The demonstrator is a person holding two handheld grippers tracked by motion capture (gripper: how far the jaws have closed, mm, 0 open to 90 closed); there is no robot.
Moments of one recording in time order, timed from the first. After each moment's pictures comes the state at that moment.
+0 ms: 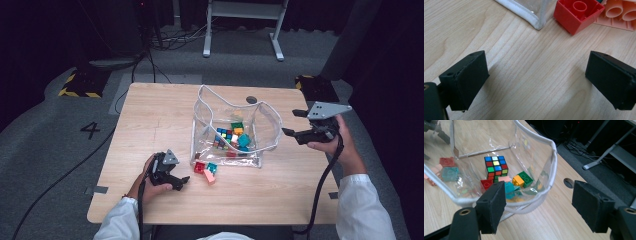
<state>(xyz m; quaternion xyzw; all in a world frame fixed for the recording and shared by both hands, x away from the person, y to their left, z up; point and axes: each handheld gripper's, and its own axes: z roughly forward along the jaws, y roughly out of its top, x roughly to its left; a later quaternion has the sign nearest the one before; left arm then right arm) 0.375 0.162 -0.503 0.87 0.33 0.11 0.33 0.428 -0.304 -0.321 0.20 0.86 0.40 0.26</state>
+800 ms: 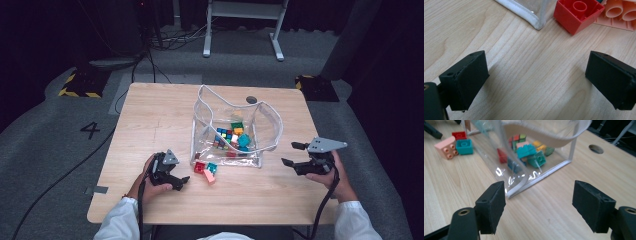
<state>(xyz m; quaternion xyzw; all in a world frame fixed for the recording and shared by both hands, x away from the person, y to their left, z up) 0.375 0.162 -0.503 0.87 0.33 0.11 0.33 0.387 -0.325 -0.421 0.25 0.85 0.42 0.20</state>
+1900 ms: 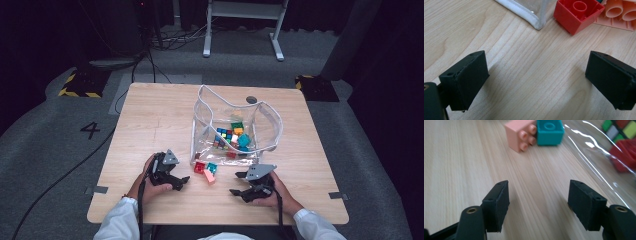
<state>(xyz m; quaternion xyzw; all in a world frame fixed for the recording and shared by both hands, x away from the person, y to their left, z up) 0.375 0.162 -0.503 0.87 0.33 0.11 0.33 0.354 -0.176 -0.502 0.17 0.89 0.40 0.07</state>
